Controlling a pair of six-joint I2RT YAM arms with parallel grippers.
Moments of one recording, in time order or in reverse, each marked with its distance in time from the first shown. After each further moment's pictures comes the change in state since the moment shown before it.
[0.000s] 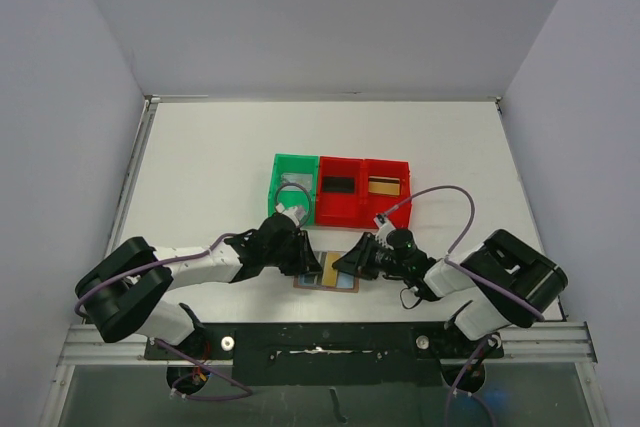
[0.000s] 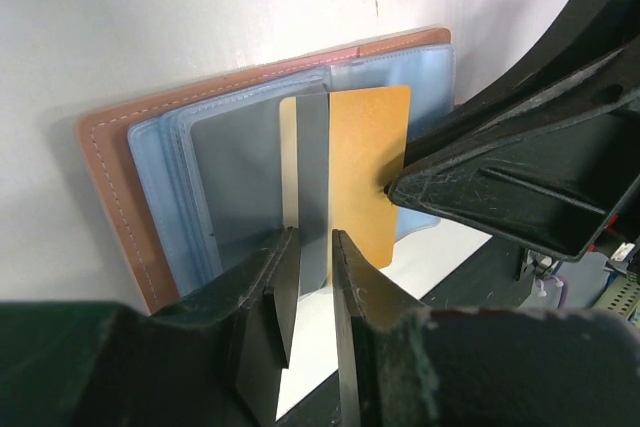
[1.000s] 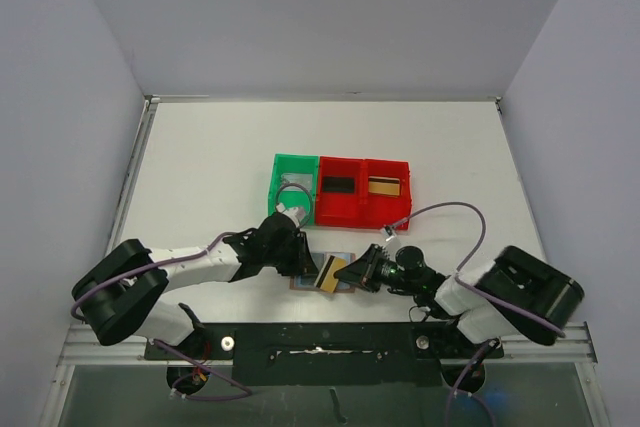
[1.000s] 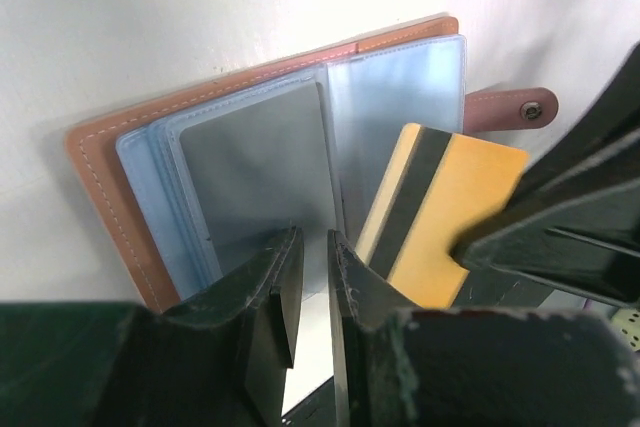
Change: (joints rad) left arm 0.000 -0.021 0.017 -0.080 -0.007 0.056; right arm 0.094 -0.034 -0.148 0.264 0.062 0.176
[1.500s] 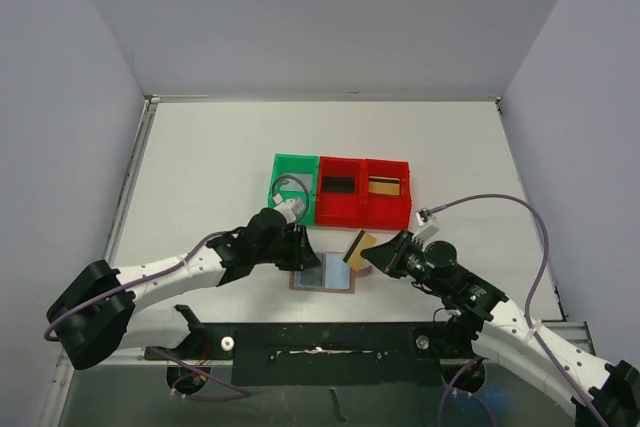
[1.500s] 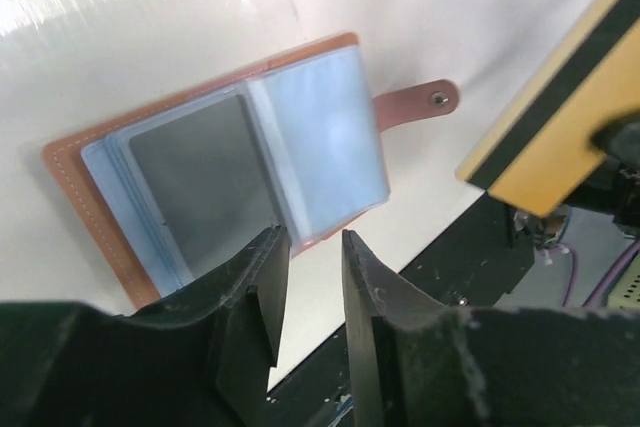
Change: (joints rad) left arm 0.000 -0.142 0.003 -0.026 0.013 0.068; right arm -0.028 -0.884 0.160 -1.005 0.234 -0.263
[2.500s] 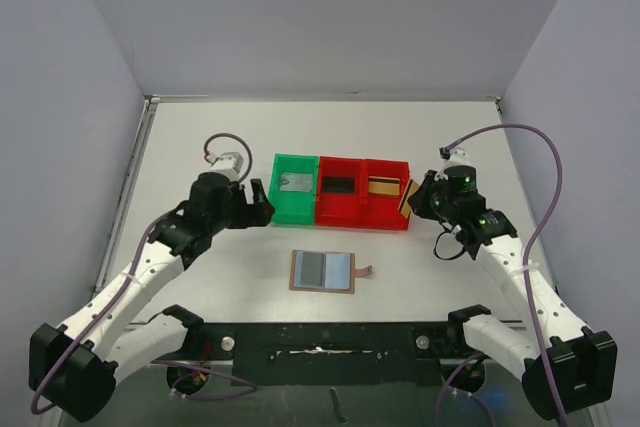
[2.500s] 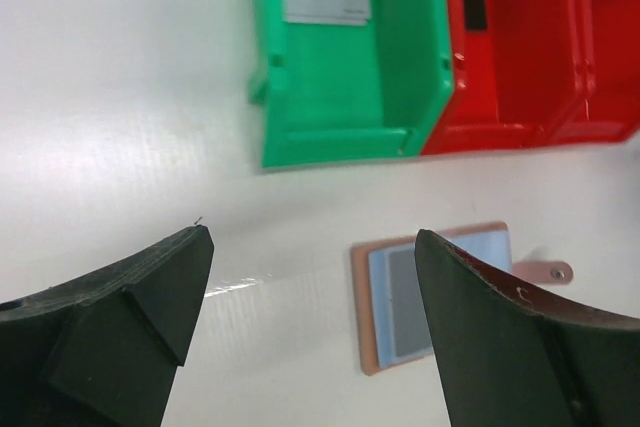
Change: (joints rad) left arm 0.280 -0.261 0.212 -0.382 -0.256 0.305; right arm -0.497 0.411 0.554 -0.463 0.040 -0.586
